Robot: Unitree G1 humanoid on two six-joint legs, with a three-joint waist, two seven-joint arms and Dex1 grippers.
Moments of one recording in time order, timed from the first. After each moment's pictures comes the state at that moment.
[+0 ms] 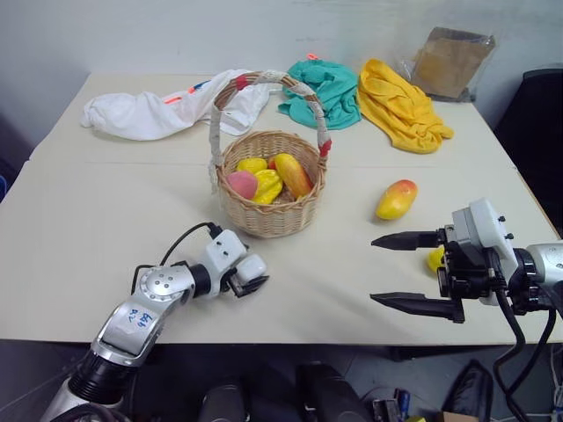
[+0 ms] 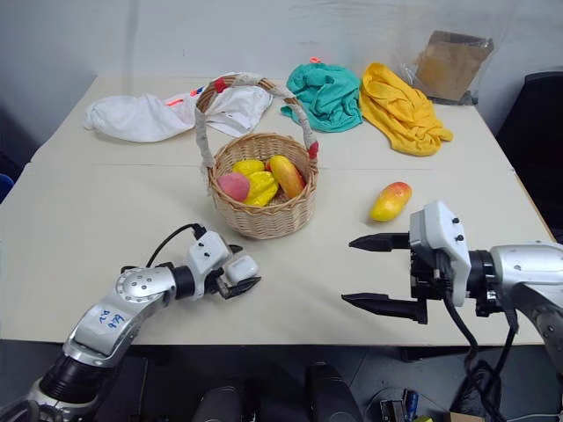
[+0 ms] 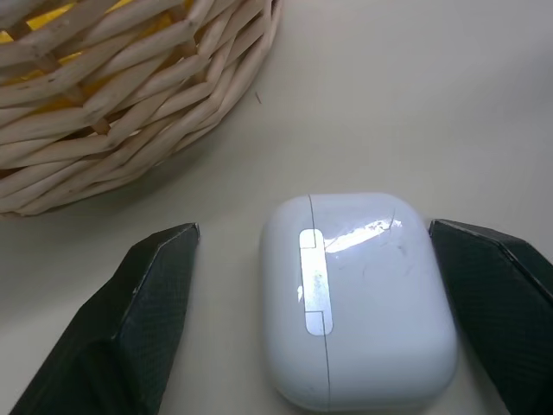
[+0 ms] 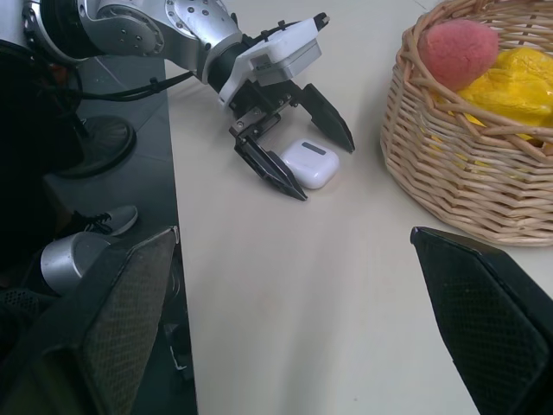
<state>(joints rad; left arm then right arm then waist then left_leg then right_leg) -0.22 0.60 -0.21 -0.34 -0.21 0.60 -0.55 -0.13 -1.02 -0.31 -0.60 0.88 0.70 1.08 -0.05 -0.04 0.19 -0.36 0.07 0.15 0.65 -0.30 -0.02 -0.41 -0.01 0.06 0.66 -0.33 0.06</state>
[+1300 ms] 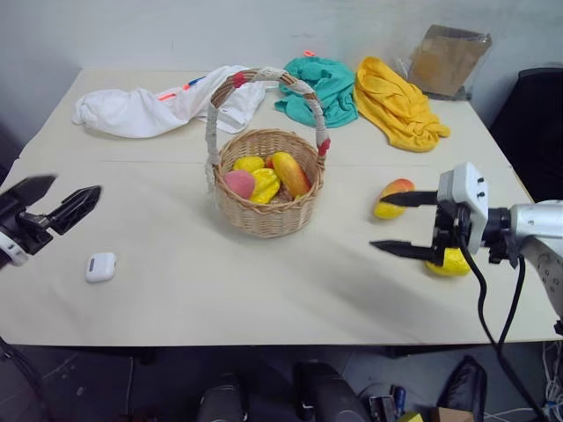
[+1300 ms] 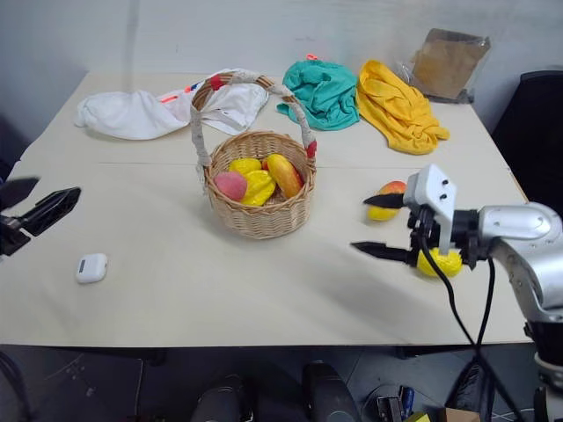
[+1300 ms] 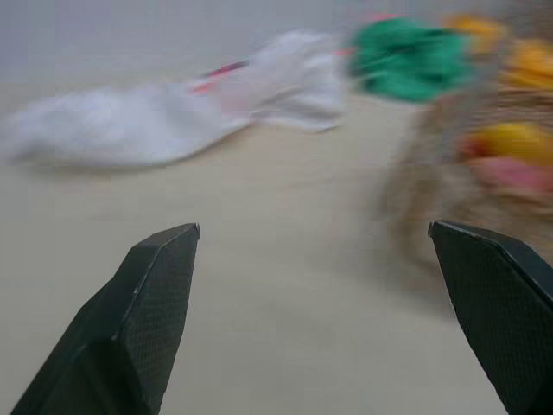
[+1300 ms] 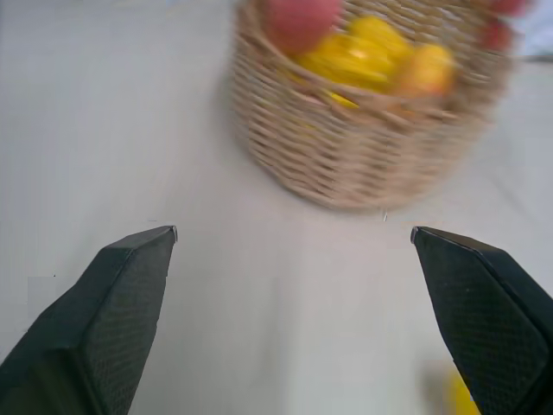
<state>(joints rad) -0.11 0.93 0.87 -0.46 -0.87 0.98 -0.69 -0.44 -0.99 -0.08 -0.15 0.46 0.41 1.10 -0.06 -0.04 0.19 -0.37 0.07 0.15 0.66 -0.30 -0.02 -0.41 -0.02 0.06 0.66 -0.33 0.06</state>
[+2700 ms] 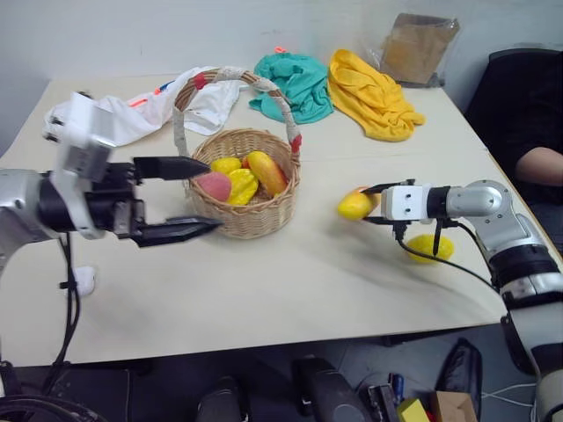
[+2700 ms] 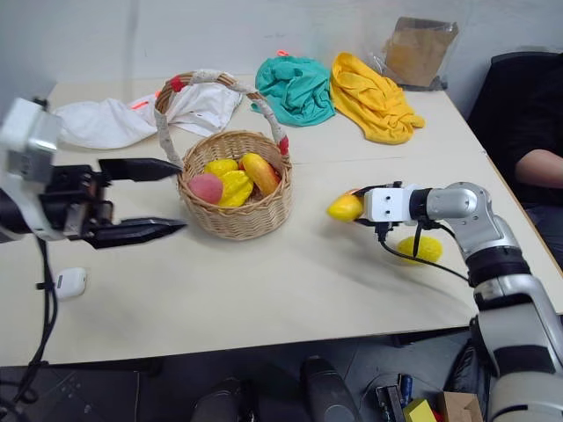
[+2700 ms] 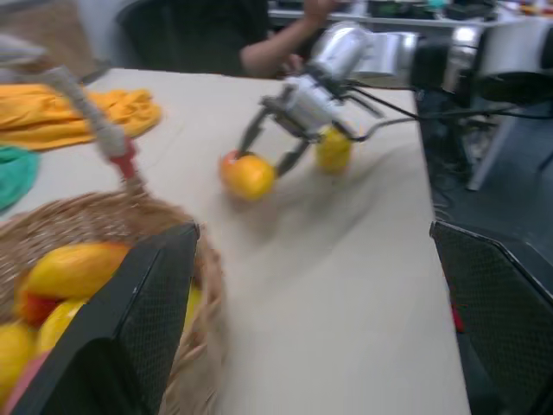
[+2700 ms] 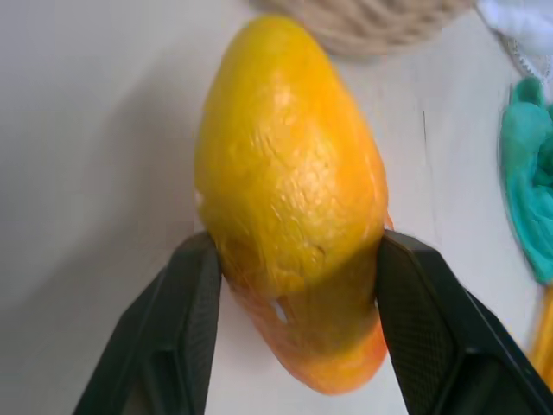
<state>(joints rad) -0.42 1.07 0.47 -0.41 -1.00 0.90 -0.92 -0.79 -0.76 0.26 0.43 0.16 -0.30 1.19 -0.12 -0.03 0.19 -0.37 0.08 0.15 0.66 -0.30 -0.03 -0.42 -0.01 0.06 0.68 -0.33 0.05</state>
